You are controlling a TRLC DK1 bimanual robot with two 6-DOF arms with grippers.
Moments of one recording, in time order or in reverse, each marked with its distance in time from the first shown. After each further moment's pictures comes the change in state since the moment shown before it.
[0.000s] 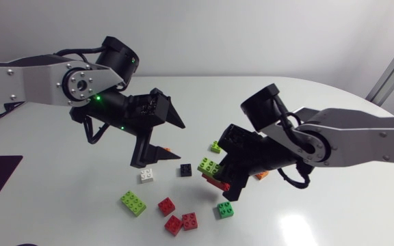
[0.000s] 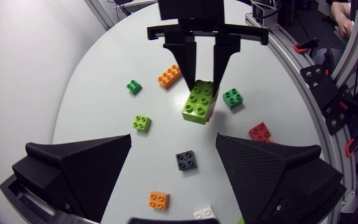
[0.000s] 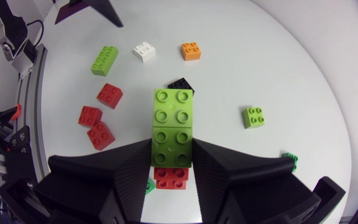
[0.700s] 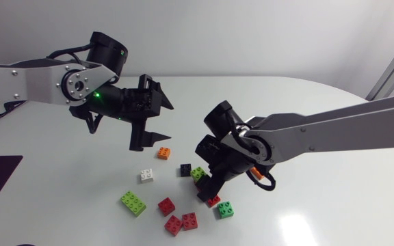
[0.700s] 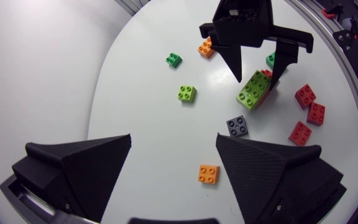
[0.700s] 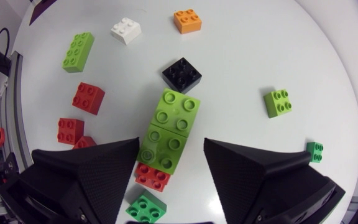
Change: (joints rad) left arm 0.080 0.028 -0.017 0.211 -0.148 0.096; right arm 0.100 0.271 0.134 -0.003 0.134 0.198
